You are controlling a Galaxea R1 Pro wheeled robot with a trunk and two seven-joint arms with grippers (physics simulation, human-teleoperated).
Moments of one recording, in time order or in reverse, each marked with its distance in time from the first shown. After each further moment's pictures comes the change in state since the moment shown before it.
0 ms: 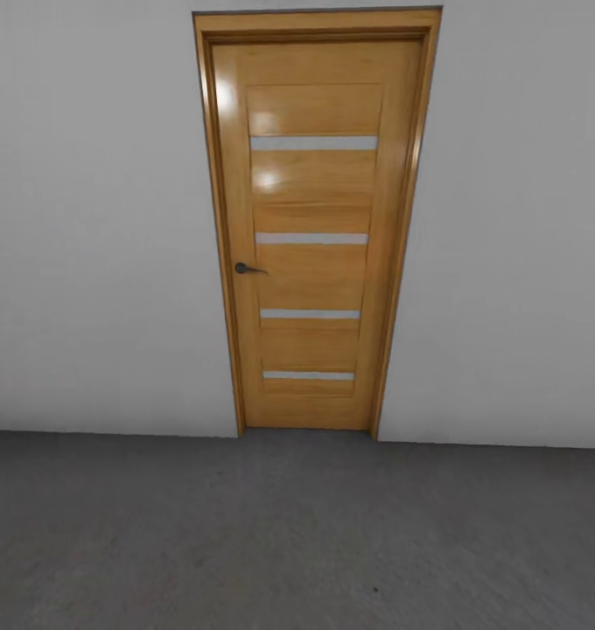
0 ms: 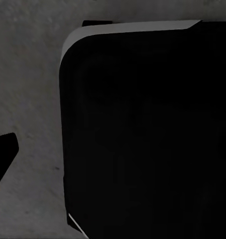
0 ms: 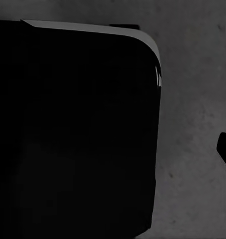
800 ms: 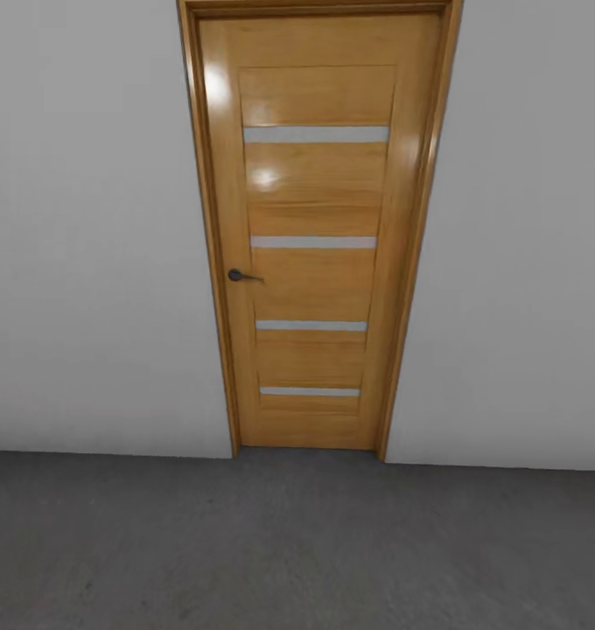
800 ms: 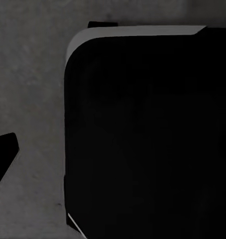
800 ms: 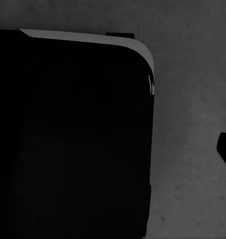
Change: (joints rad) left arm 0.000 -0.001 0.001 -0.012 0.032 0.012 0.017; right arm 0.000 -0.007 -0.001 0.000 0.002 -0.027 -0.002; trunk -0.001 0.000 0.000
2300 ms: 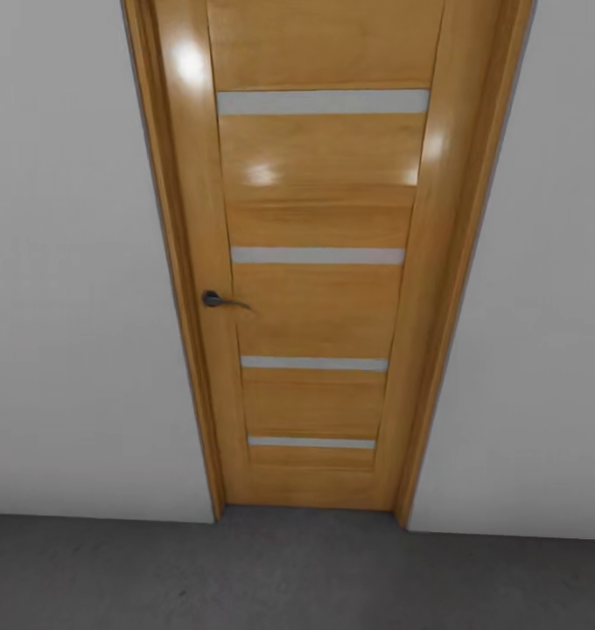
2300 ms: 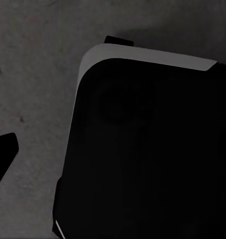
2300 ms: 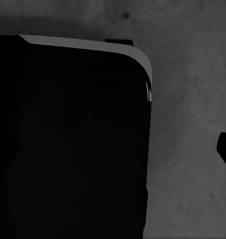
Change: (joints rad) left arm 0.000 0.000 -0.001 -0.035 0.164 -0.010 0.045; right arm 0.000 -0.004 0.008 -0.001 0.005 -0.018 0.001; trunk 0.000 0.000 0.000
